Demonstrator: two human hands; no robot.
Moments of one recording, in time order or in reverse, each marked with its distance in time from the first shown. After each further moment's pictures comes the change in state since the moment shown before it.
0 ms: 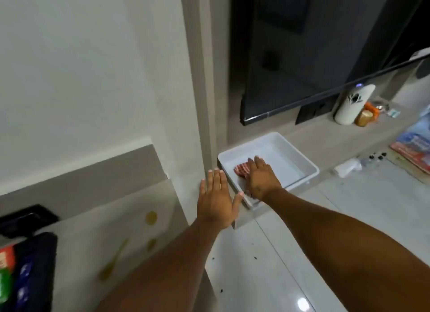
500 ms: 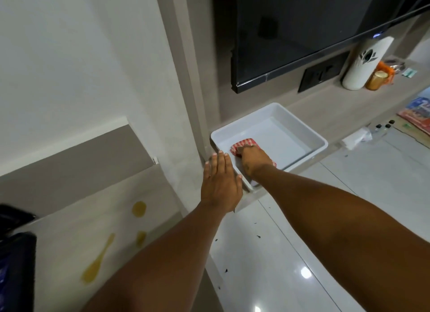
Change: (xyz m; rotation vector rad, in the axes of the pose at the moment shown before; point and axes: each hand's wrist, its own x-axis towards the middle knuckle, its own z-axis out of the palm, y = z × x) left_hand 0.033 0.002 0.048 0.162 0.006 0.023; right_hand 0.035 -0.010 0.024 0.227 -0.038 0.118
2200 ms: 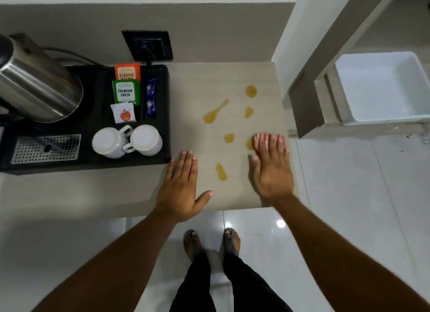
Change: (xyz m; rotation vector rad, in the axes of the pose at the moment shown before) left_hand -0.433 -0.208 0.029 -0.099 -0.042 -0.238; right_hand -0.299 -0.112 0.172 -0.140 0.004 -0.387
